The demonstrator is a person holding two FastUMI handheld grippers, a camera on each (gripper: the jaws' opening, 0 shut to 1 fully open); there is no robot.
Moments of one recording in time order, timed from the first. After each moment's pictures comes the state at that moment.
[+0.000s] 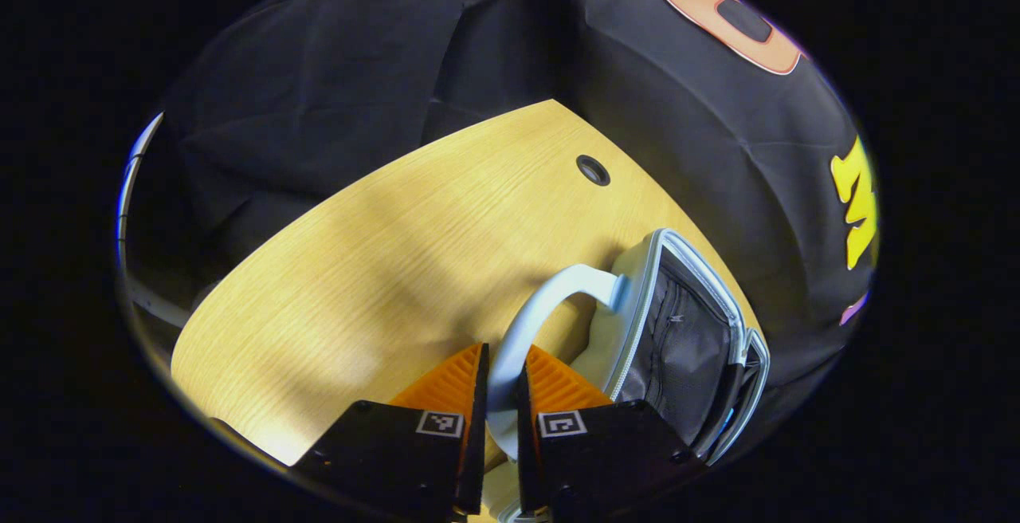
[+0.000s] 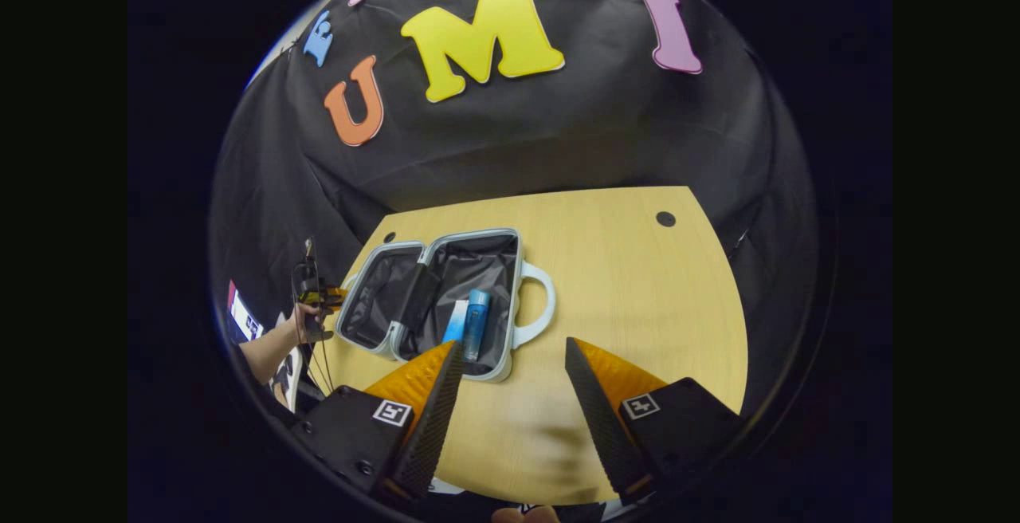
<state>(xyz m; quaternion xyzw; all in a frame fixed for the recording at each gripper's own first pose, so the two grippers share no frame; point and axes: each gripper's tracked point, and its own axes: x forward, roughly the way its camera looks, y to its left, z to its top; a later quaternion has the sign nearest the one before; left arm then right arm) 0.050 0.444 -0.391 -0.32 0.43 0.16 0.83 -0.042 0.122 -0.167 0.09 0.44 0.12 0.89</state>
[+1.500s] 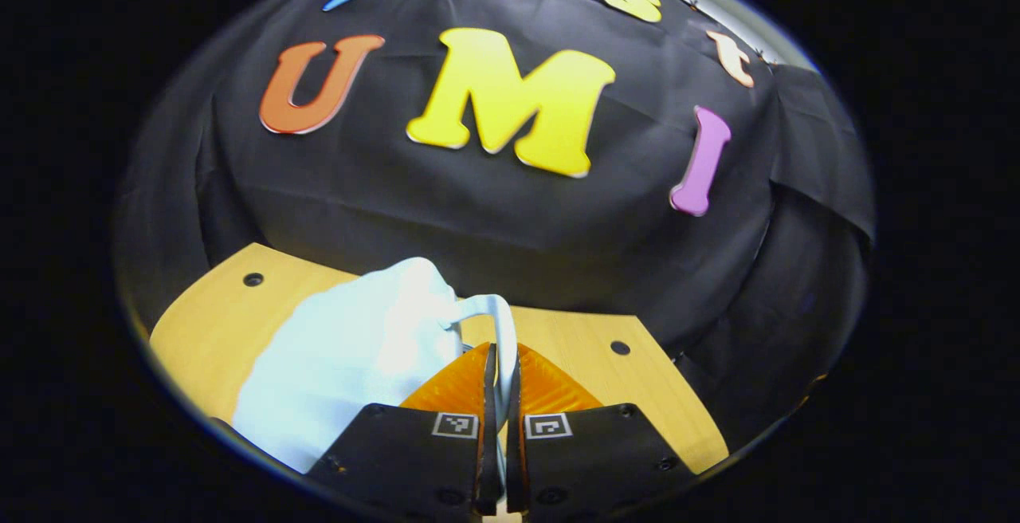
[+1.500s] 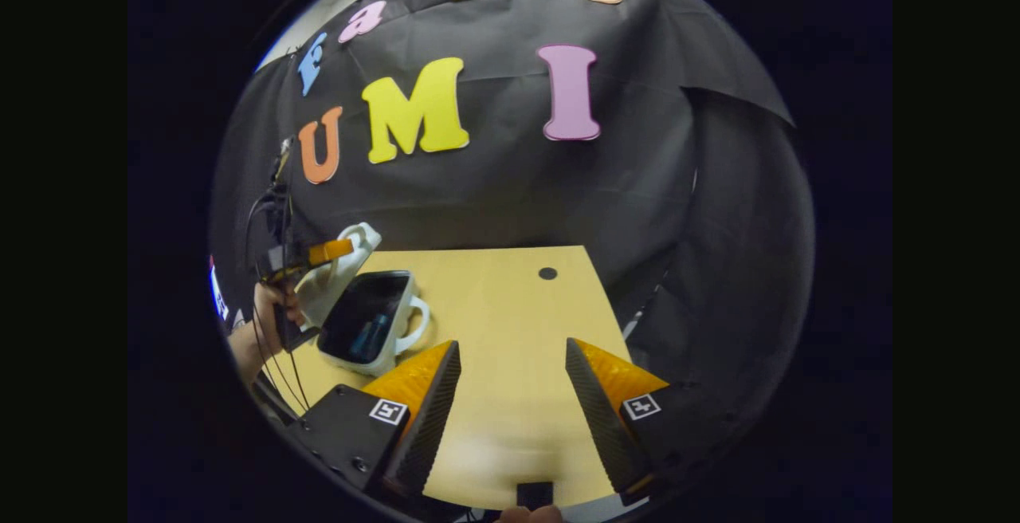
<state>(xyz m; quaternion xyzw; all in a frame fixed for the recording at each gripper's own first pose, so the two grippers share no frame) 0.092 -0.035 -0.166 -0.11 0.21 -0.10 0.97 -0.087 -0.089 -0.119 0.02 0.31 -0.01 0.95</state>
